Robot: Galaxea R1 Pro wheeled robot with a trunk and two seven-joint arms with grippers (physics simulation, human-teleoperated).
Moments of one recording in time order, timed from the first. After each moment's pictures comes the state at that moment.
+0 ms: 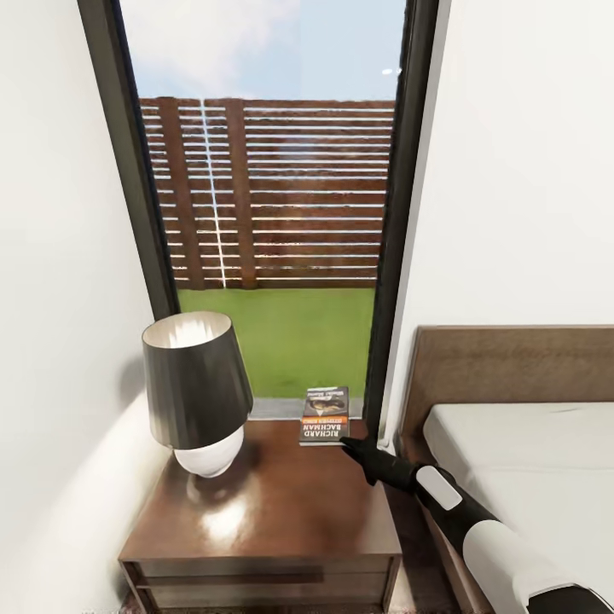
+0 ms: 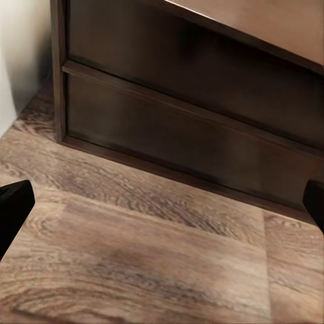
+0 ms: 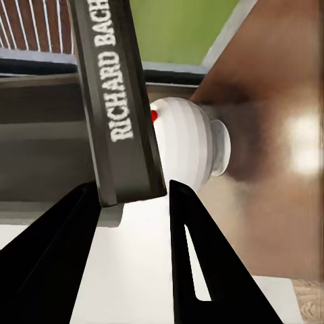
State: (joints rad) left arm 0.00 0.13 0.47 -0.02 0.36 -0.91 -0.74; right arm -0.72 -0.05 0.20 -0.39 -1.21 0.60 0.42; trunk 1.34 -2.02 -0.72
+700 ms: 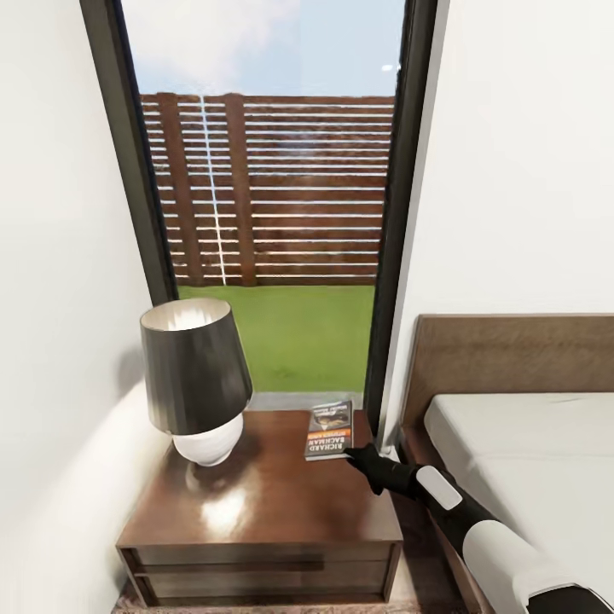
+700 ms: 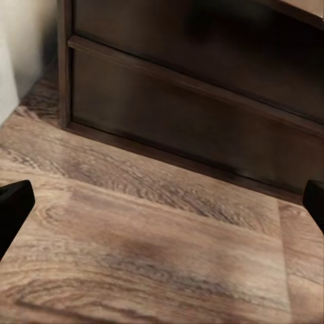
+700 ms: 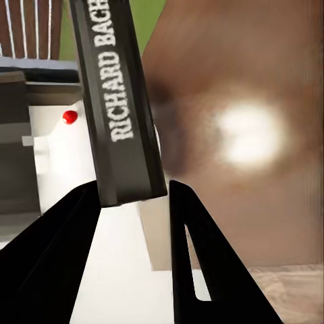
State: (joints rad) left arm 0.00 0.14 0.47 -0.02 0.36 -0.91 -0.74; right arm -0.72 -0.04 0.20 -0.39 -1.22 0.60 0.25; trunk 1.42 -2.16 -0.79
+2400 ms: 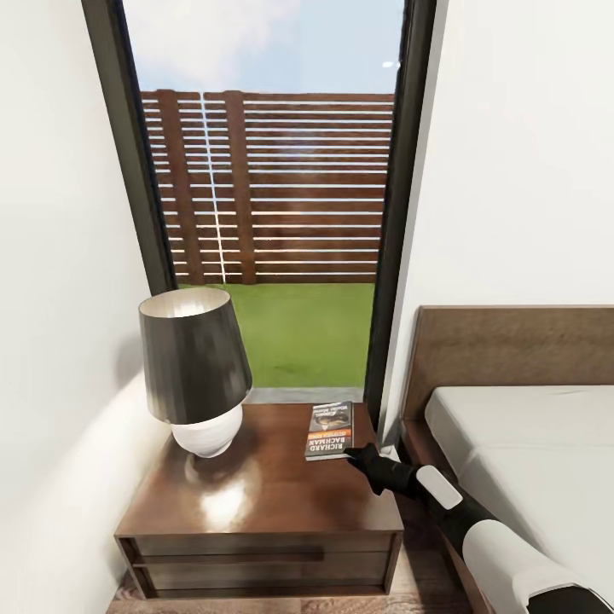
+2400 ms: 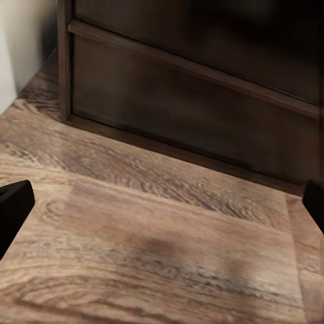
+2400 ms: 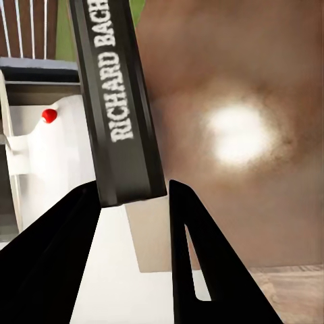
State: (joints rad) left arm 0.00 0.15 0.47 -0.02 0.36 -0.92 -0.76; right arm -0.72 -0.04 0.20 -0.40 -1.23 0.60 0.24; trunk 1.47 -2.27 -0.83
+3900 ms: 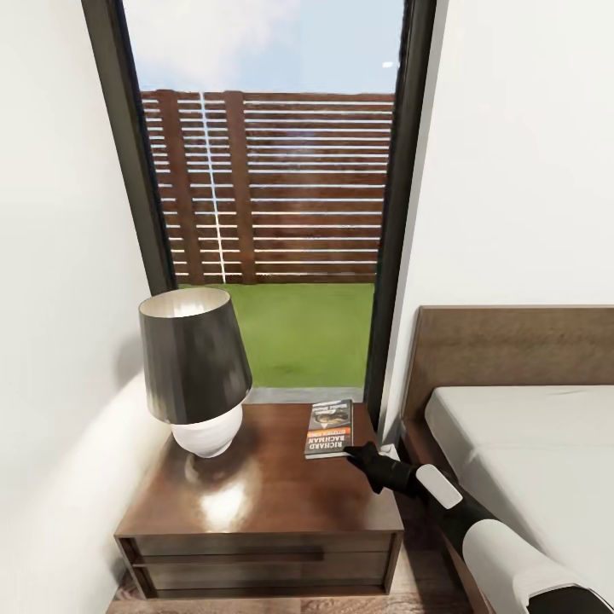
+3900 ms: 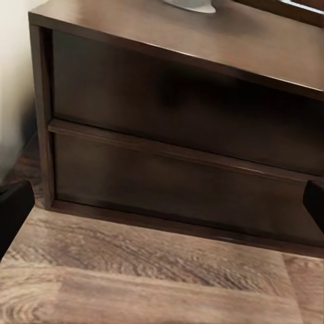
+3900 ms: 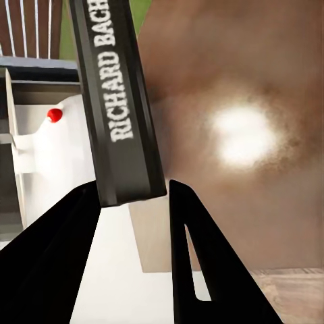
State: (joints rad) left arm 0.00 0.15 0.49 -0.21 0.37 -0.91 -0.83; right arm -0.72 -0.04 0.20 -0.40 -1.23 0.60 0.24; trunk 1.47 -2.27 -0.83
